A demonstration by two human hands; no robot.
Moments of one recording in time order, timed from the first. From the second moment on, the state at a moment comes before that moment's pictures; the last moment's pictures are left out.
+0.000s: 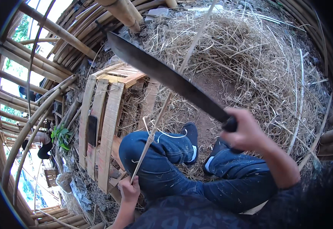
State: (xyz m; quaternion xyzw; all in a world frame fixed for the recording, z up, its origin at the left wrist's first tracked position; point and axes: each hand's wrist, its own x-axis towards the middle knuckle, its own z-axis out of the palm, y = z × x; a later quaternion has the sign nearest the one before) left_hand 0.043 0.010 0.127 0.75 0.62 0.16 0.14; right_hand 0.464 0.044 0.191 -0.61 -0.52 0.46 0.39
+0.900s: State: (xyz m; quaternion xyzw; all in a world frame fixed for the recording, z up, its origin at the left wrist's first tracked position) left_hand 0.035 0.015 0.115 0.76 0.58 0.21 0.18; right_hand 0.427 0.040 0.231 -0.62 -0.34 0.47 0.53
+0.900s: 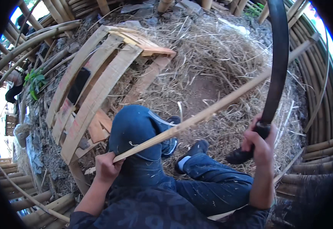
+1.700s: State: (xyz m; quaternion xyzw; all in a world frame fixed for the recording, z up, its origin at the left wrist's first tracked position) left_hand 0.033 0.019 0.119 0.75 0.58 0.24 0.21; right_hand 0.408 0.023 0.230 -0.68 -0.44 0.42 0.41
